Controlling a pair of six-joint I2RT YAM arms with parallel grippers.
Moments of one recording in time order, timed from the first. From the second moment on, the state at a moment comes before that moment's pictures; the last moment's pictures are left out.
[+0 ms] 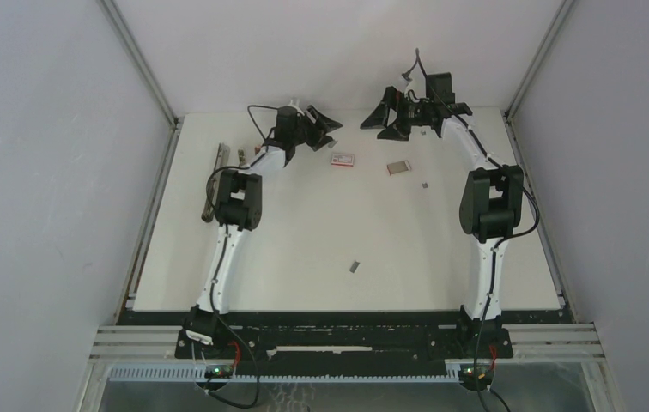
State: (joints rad) left arm -0.28 2.78 2.30 0.14 0.46 -1.09; right arm 0.12 2.18 1.98 -0.49 -0.88 0.46
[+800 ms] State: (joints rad) left arm -0.36 2.78 2.30 0.12 0.59 -1.01; right arm 0.04 2.03 1.84 -0.49 -0.88 0.46
